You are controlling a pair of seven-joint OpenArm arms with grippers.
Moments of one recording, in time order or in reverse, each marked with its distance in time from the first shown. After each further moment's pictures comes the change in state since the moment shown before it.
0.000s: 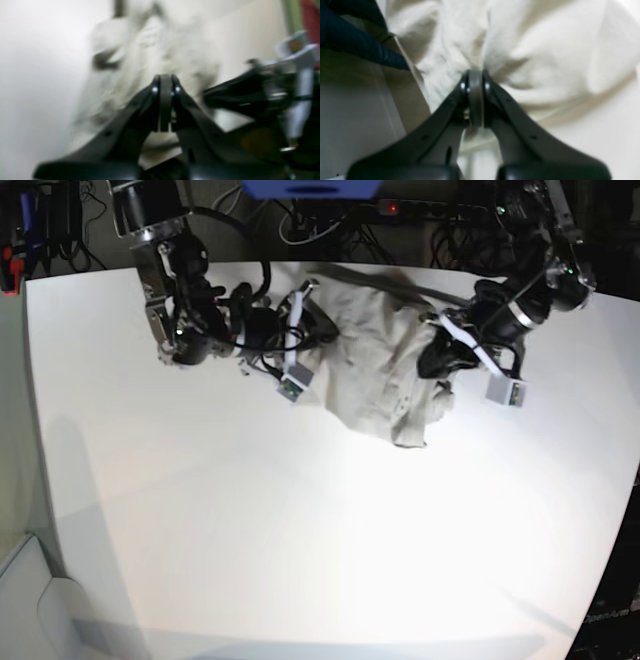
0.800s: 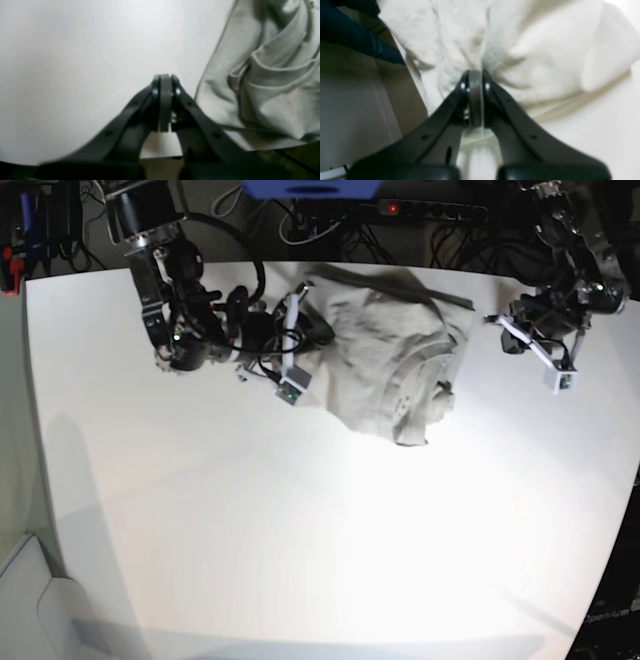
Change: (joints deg) left arm -2.6 -6.6 -10.8 -12.4 17.0 -0.5 -0.2; right arm 1.4 1.4 -0.9 -0.1 0.0 0.0 0.1
